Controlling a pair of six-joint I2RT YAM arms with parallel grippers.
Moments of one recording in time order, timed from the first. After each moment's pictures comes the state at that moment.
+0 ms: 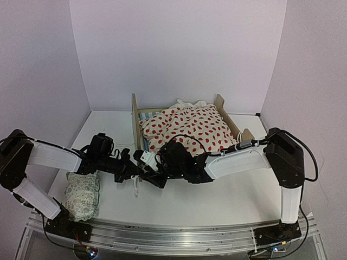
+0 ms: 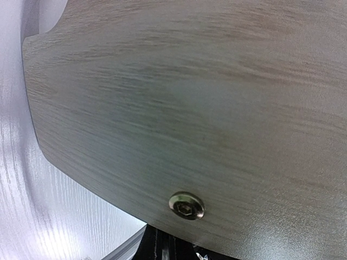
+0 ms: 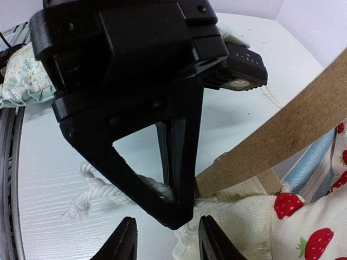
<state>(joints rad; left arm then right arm) -0.59 1.47 0.58 0.21 0.68 -1.18 1.12 2.03 1.30 0.16 -0.07 -0.18</state>
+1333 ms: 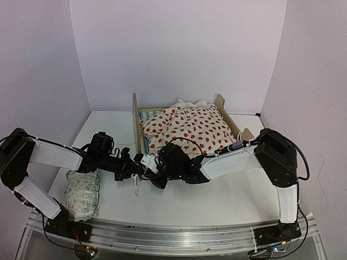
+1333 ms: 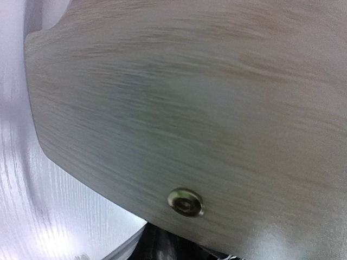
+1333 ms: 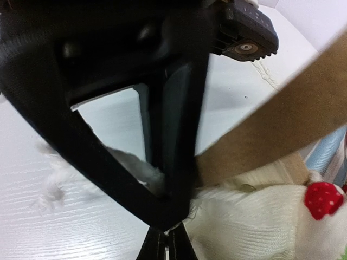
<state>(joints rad) -0.58 1.49 0.60 0.21 0.70 -1.18 1.09 2.10 1.32 0.16 -0.05 -0.23</state>
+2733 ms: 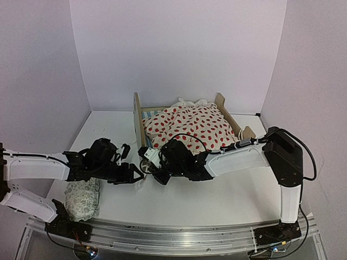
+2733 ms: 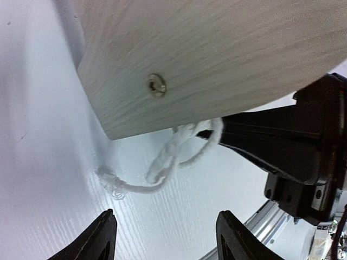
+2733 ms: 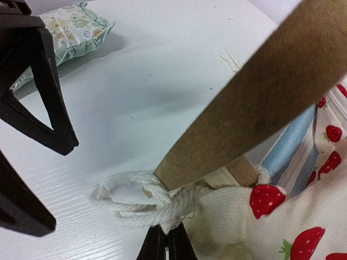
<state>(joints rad) -0.84 1.22 0.60 -0.13 0.15 -0.75 1.09 2.04 1.31 0.11 0.05 -0.15</state>
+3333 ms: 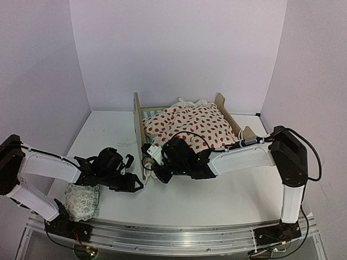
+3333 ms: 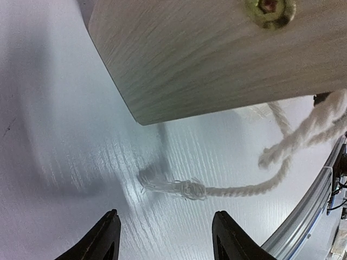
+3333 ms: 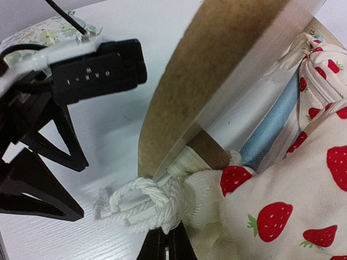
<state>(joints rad) -0.84 1.41 0.54 -0.01 0.16 -0.67 1.09 1.99 1.30 0.06 0.08 -0.06</state>
